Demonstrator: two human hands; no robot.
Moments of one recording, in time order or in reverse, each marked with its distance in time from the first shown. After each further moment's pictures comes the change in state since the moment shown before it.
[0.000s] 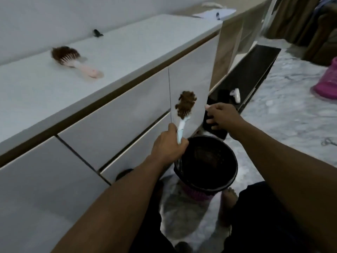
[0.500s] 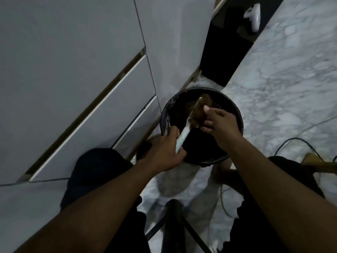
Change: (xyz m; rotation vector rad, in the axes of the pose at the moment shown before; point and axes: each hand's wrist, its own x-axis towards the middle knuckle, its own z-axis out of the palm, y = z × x) left_hand 0.003 -0.091 0.163 -0.075 -0.475 0.035; right_hand 0.054 0.219 0.061 0.508 0.104 0.505
